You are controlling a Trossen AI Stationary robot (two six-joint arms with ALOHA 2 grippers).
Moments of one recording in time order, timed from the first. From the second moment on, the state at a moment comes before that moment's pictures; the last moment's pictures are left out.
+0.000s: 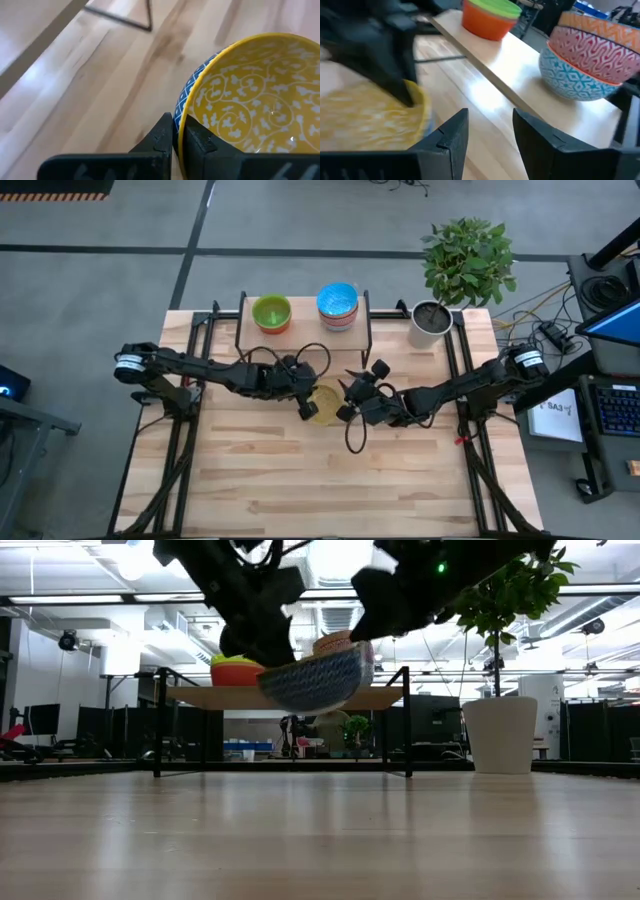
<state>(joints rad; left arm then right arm) -0.03 1.57 1.08 -0.35 -0.34 -0.35 0.23 1.57 0.92 0.15 0.95 0.11</state>
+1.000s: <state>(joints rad) 0.71 1.38 1.67 -1.13 -0.17 0.00 0.29 1.36 0.91 -0.26 0.93 0.32</state>
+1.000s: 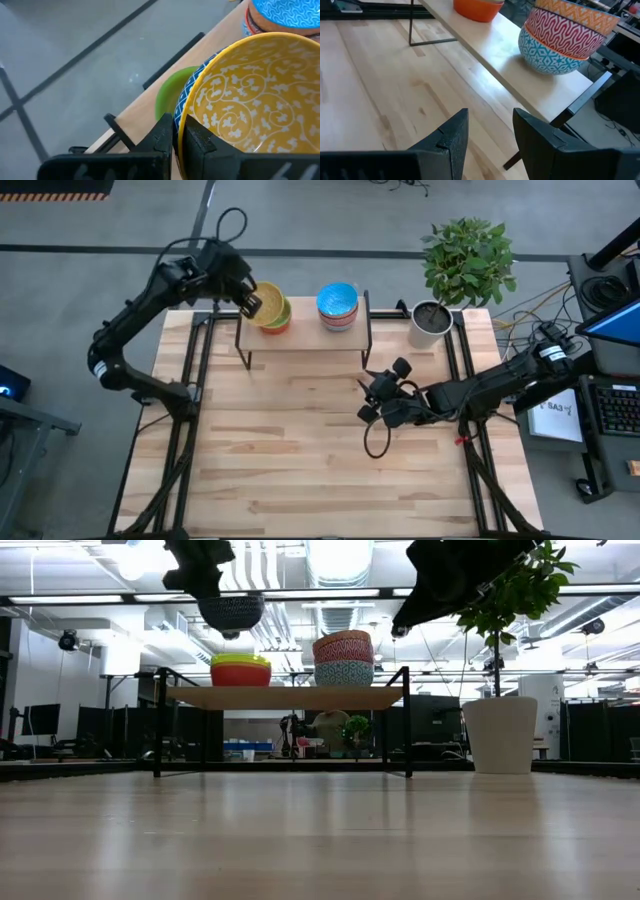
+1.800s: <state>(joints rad) 0.69 1.60 1.67 -0.48 0.12 -0.08 0.28 1.36 0.91 -0.29 0.91 0.32</state>
